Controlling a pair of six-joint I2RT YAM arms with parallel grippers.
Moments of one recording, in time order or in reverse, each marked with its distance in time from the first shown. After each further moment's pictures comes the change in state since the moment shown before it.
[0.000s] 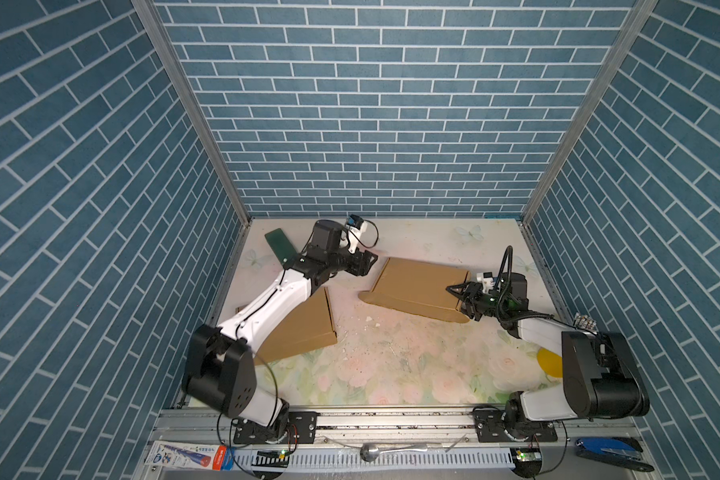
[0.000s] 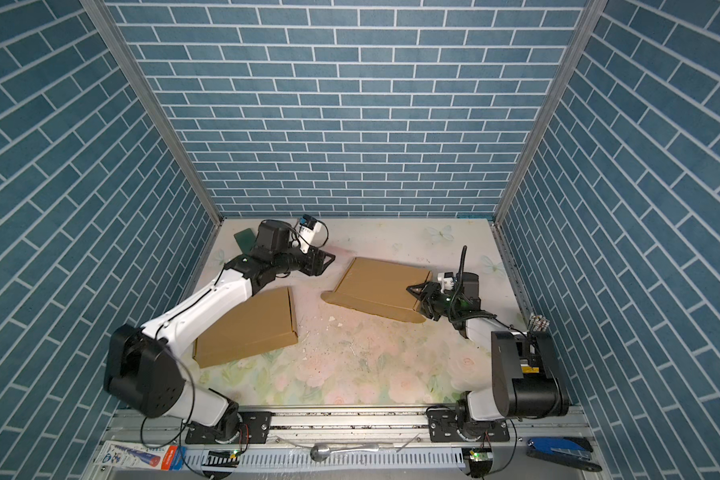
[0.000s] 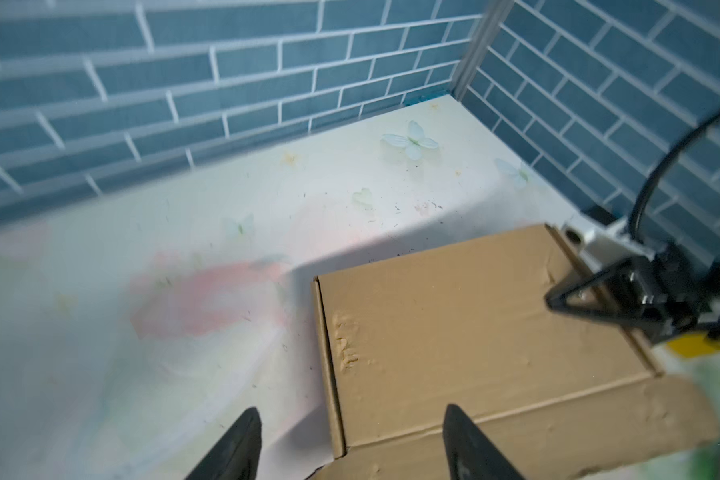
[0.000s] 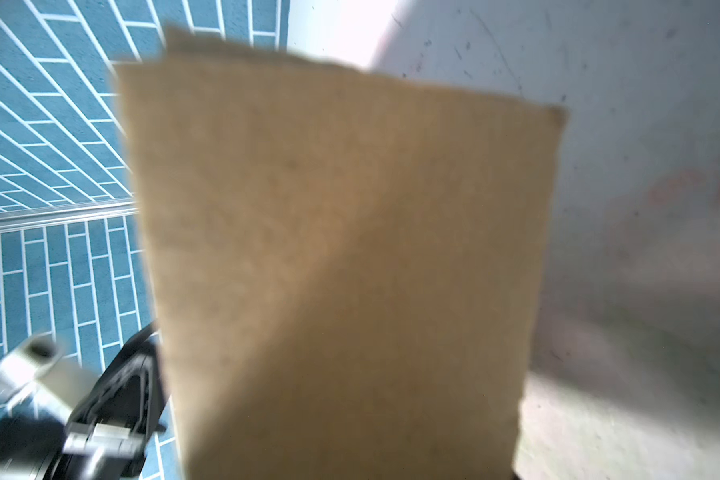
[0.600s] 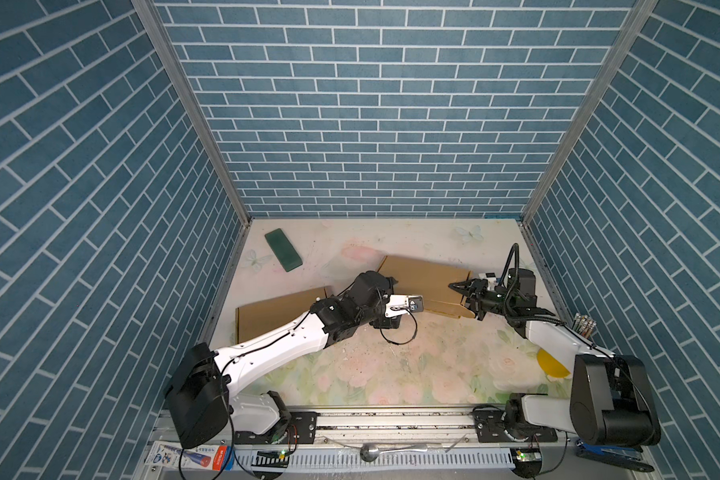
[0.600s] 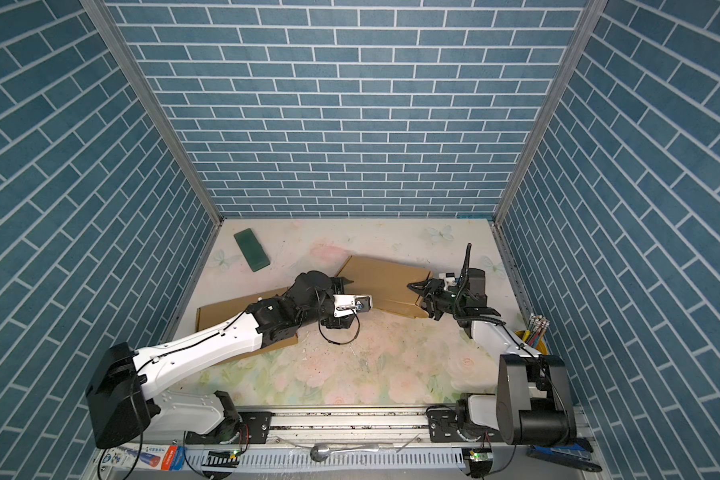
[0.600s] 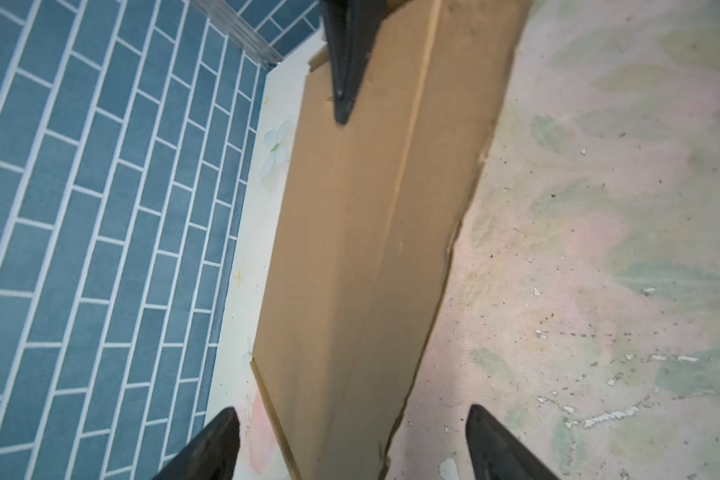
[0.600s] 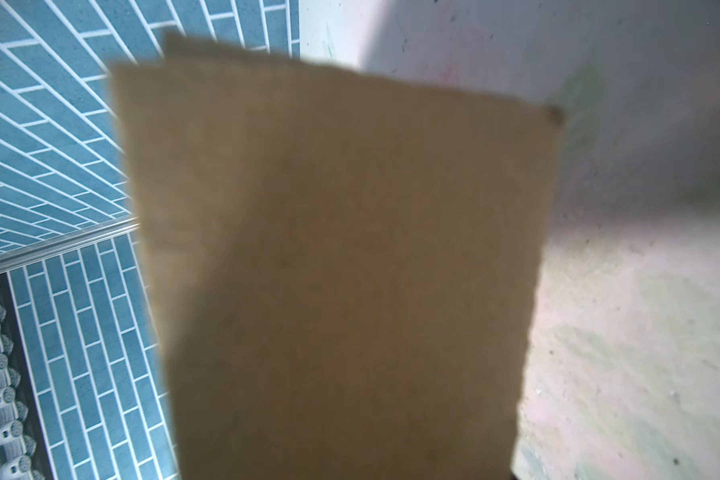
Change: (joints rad) left arm -0.413 -0.089 -0.201 0.042 -0.309 0.804; right arm -0.009 -0.134 0.040 -0.172 -0.113 0.162
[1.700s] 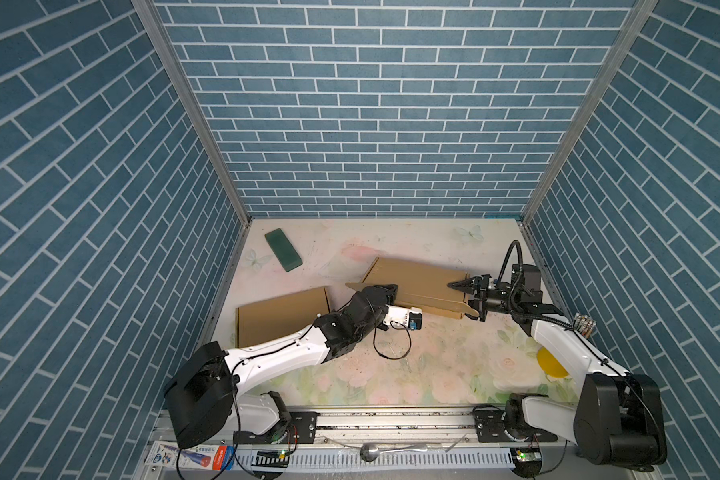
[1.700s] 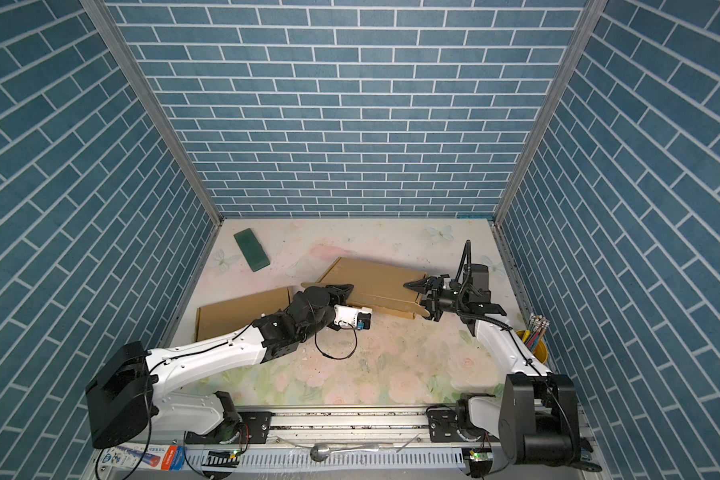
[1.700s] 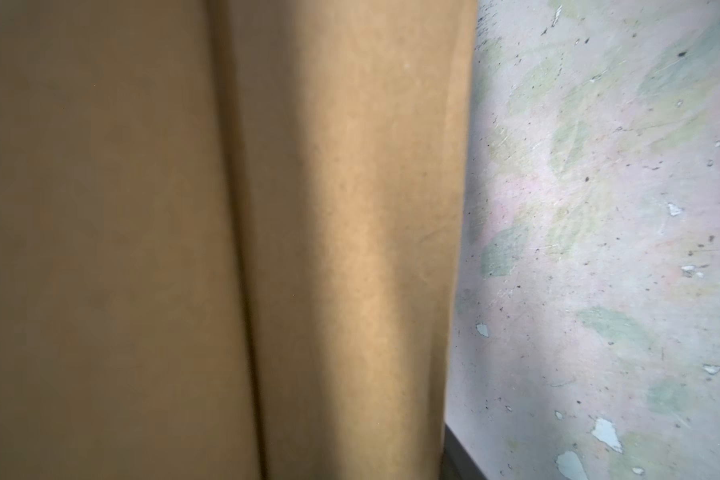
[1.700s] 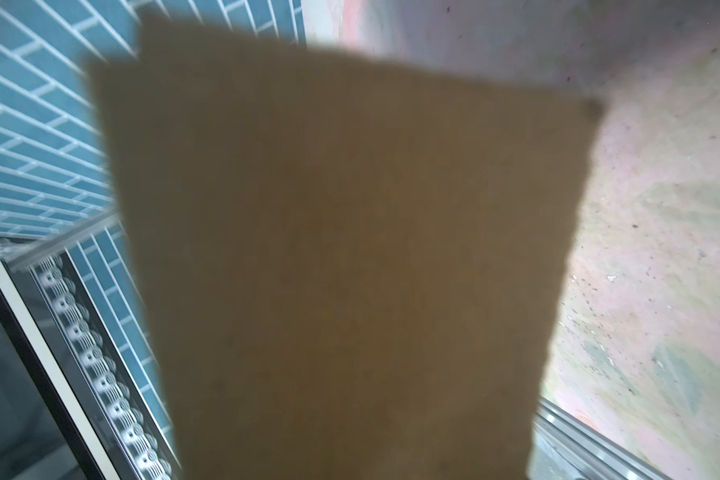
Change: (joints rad) left arm -0.036 -0.025 -0.190 0.334 -0.190 0.316; right arm 0.013 -0.079 0.075 -0.201 -0.179 0.093
